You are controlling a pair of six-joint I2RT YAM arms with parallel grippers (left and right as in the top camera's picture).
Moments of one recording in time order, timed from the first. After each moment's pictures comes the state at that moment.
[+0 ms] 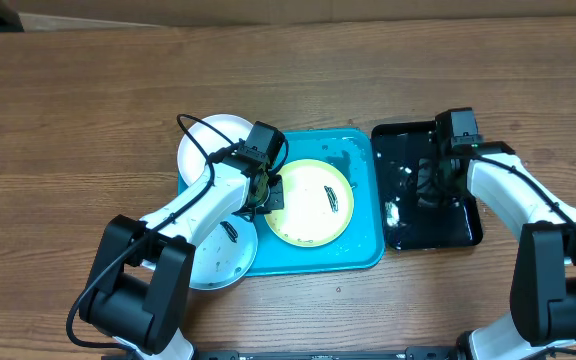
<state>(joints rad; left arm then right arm) -0.43 1.80 1.09 -0.69 0.00 -0.50 0.08 1.74 1.04 -0.65 0.05 0.20</state>
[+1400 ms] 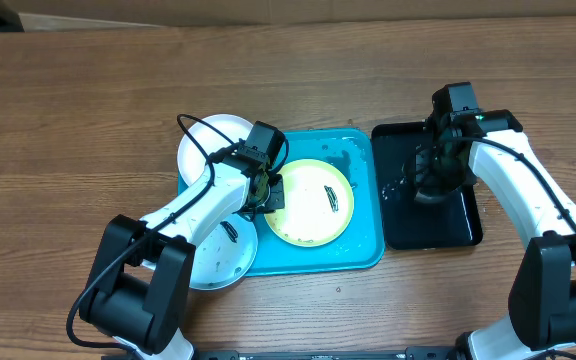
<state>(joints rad) -0.43 1.80 1.09 -0.68 0.01 -0.51 0.12 1.73 1.25 -0.96 0.01 0.17</state>
